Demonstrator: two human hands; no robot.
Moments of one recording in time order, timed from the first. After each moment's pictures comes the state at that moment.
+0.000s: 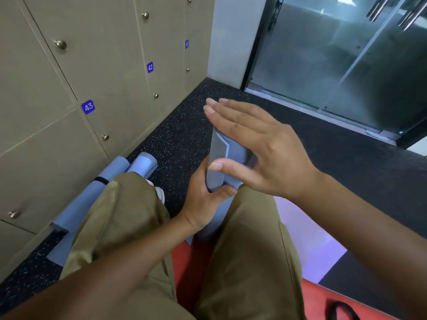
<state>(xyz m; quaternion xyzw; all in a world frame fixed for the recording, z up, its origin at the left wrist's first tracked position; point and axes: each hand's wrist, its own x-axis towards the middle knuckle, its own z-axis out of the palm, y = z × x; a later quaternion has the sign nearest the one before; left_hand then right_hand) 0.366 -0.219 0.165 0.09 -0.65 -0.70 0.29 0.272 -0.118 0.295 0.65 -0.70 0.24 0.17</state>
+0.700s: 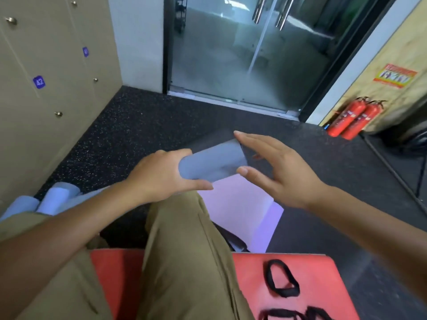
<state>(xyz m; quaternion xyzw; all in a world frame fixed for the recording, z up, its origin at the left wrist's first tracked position) 0.292 -0.195 0.230 -0.02 -0.95 -0.31 0.06 0.244 0.076 0.295 0.42 -0.88 0.19 0.09</state>
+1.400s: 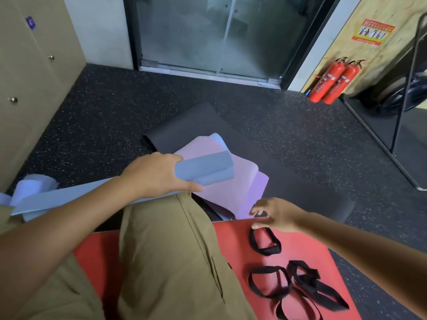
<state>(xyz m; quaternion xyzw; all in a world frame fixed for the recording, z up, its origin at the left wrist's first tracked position) 0.290 -0.144 0.189 -0.05 -0.98 -0.19 -0.09 0.264 0.219 0.113 0.23 -0.93 0.03 -0.30</state>
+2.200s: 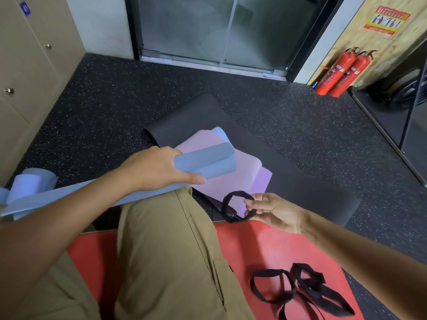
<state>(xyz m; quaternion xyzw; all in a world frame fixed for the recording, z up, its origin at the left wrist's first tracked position) 0.270 -0.148 0.182 -0.04 -0.96 -0.26 -0.14 0.268 0.190 0.114 -0.08 -0.65 0.62 -0.42</state>
